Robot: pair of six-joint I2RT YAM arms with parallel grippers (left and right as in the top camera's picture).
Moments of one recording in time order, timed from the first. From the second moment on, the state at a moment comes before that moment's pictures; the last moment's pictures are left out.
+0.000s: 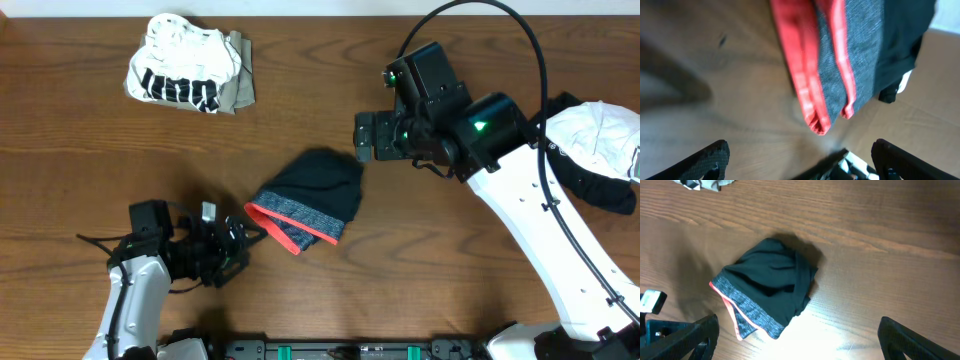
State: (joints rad) left arm 0.27 1.22 0.46 -0.68 0.89 -0.39; right arm 0.53 1.58 1.69 -1.15 -0.02 0.45
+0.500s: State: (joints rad) left arm -0.02 1.22 0.46 -0.38 0.77 -0.72; right arm 0.45 1.72 1.69 -1.05 0.08 0.36
